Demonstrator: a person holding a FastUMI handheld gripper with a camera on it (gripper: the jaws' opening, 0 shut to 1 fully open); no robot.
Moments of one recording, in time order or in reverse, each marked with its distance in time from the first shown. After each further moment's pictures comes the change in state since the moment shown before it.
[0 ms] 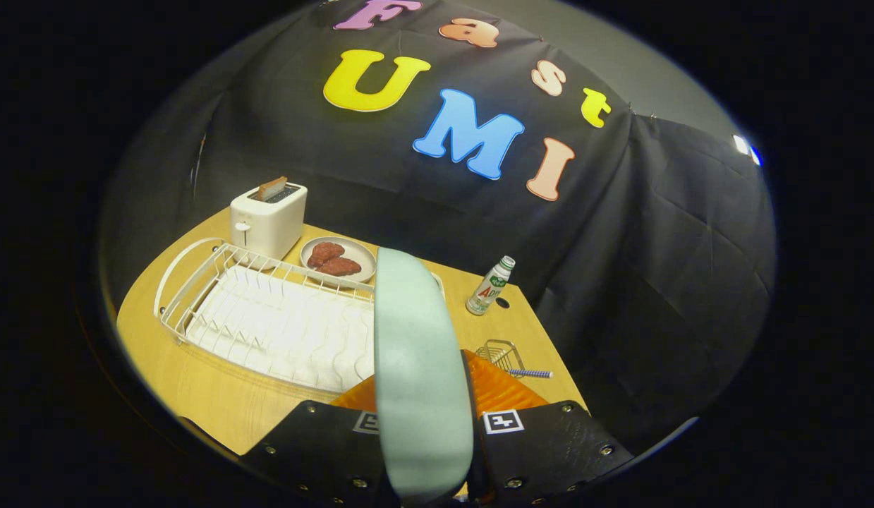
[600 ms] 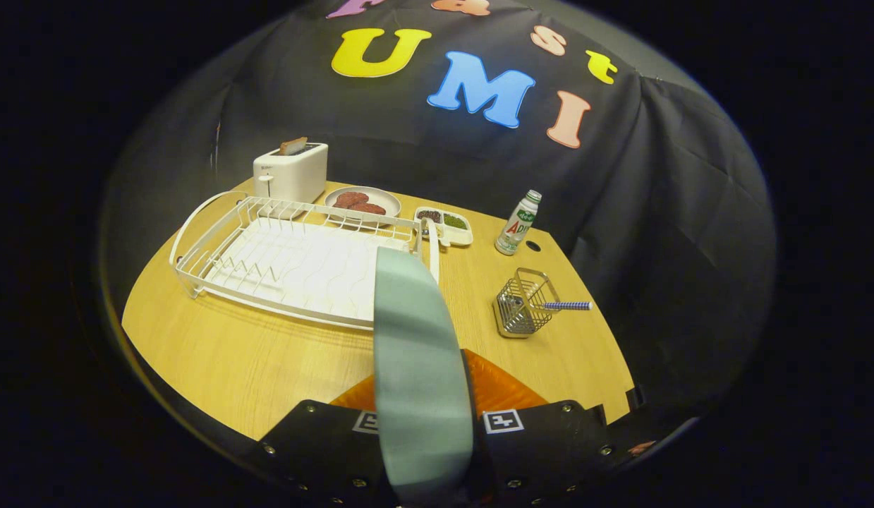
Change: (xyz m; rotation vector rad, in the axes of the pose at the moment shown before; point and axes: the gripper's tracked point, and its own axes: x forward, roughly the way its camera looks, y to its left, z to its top) arm 0.006 0.017 -0.092 0.089 0.143 0.154
